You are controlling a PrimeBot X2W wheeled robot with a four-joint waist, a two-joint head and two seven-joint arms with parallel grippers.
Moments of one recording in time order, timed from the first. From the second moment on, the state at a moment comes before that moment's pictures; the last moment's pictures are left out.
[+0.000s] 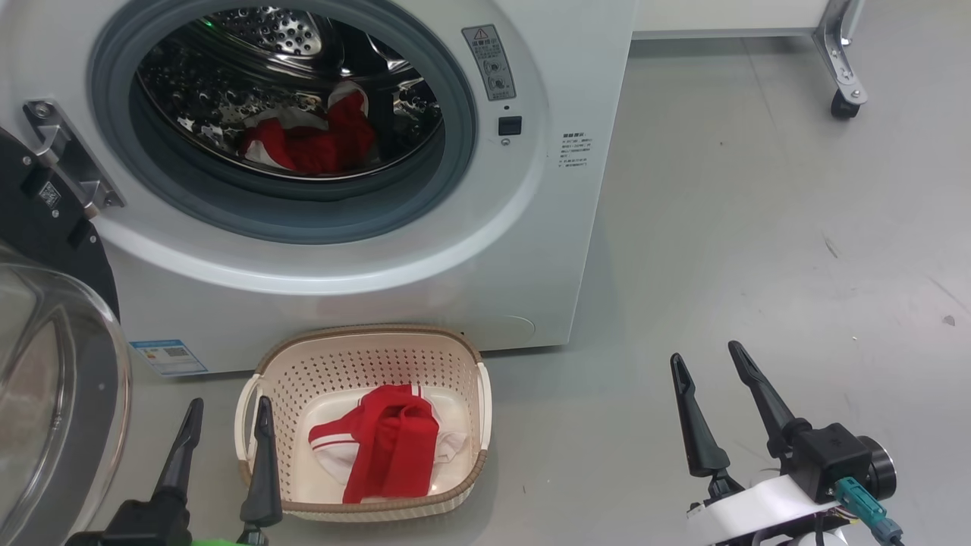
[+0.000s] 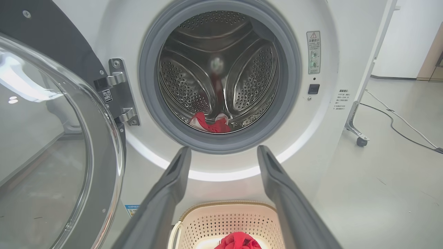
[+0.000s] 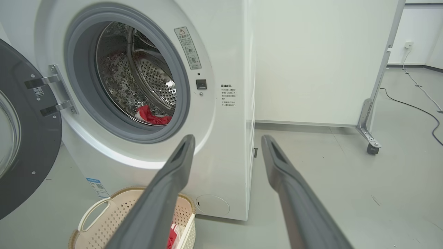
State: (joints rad) left arm 0.18 0.09 -0.14 -0.10 -0.31 0.09 -0.20; right arm 0.09 -0.06 0.25 0.02 0.23 0.00 -0.26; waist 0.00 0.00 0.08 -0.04
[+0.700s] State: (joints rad) left arm 0.14 0.10 -0.16 -0.13 -0.31 0.09 -0.13; right arm 0.07 -0.06 0.27 -0.04 0.22 0.01 -0.26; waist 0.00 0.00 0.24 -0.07
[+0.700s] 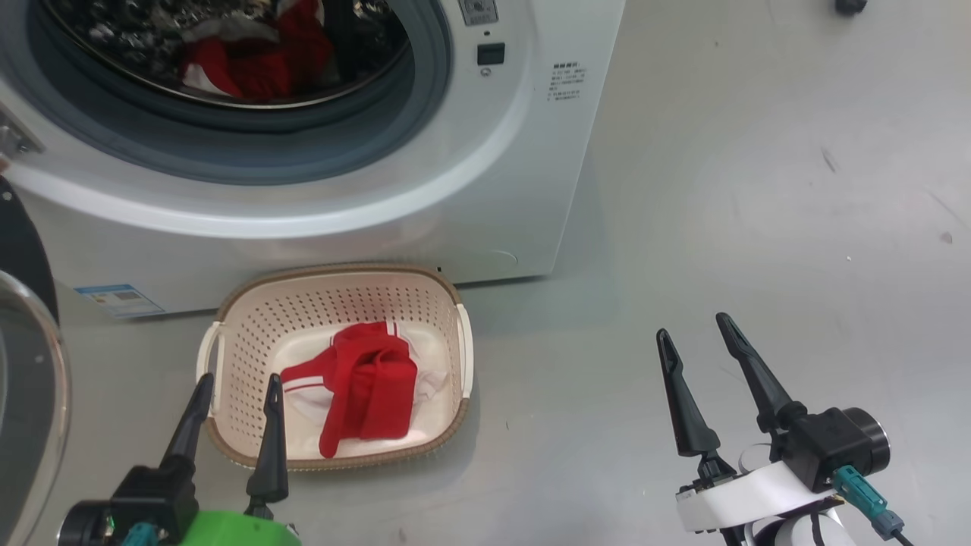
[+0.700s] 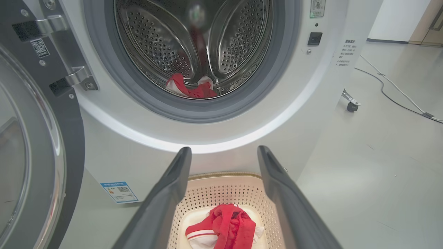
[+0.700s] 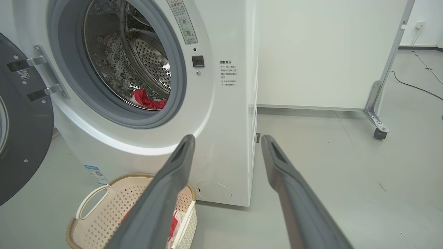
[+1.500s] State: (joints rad) left arm -0.27 0.25 -0.07 -0.04 -0.29 0.06 0.05; right arm -0.10 -0.05 0.36 -0.09 0.26 0.04 -0.26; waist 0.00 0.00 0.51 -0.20
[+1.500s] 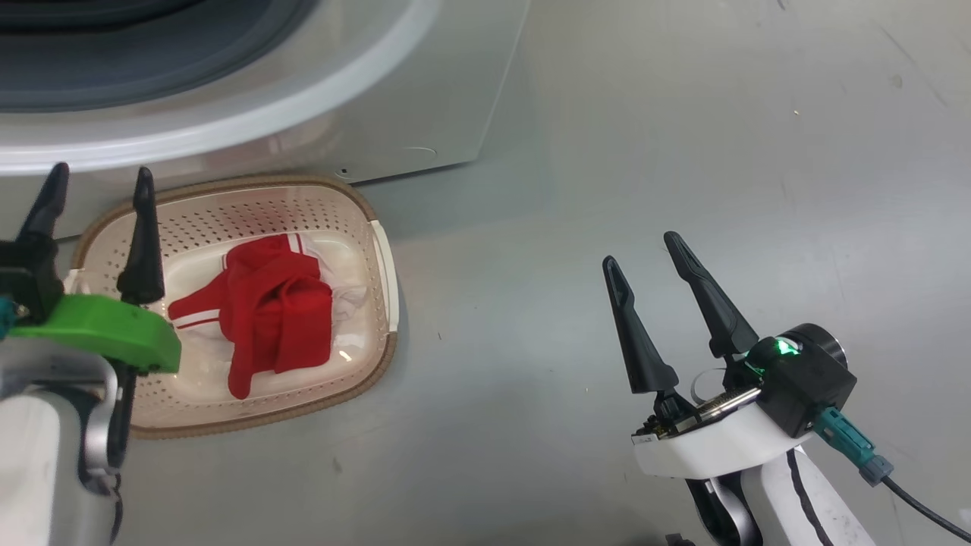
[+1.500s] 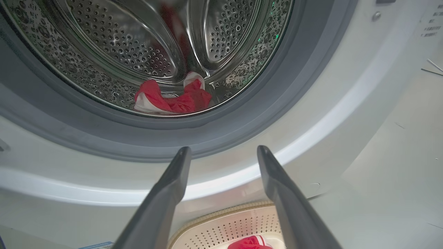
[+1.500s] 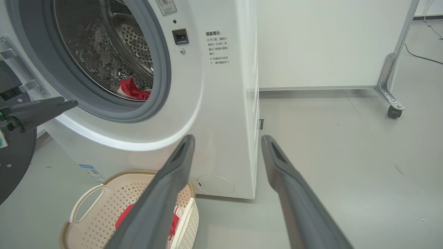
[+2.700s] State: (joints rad) left arm -0.99 0.64 -0.03 0.15 -0.29 -0.07 0.76; right arm -0.28 -0.05 0.52 -0.12 0.53 0.00 -0.26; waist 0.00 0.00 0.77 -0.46
